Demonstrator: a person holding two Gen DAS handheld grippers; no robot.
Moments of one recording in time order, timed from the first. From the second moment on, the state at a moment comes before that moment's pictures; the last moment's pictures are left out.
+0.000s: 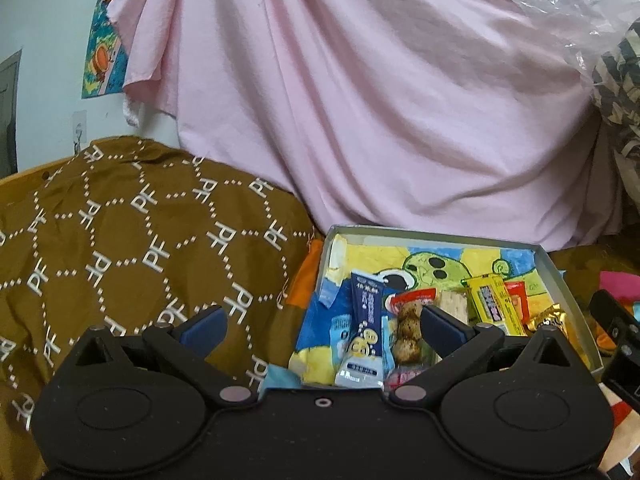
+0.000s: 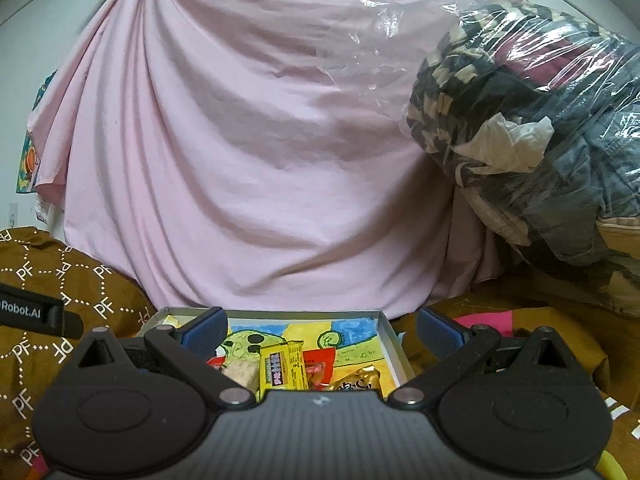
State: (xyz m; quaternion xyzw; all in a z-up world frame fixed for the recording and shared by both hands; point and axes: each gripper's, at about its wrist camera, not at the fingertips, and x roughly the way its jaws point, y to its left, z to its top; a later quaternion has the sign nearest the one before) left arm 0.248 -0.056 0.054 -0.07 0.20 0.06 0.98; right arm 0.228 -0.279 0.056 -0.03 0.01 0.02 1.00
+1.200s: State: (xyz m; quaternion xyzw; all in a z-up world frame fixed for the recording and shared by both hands) left arm 0.165 -0.053 0.035 -0.08 0.18 0.07 0.98; right arm 0.178 -0.273 0.035 -0.03 0.06 0.03 1.00
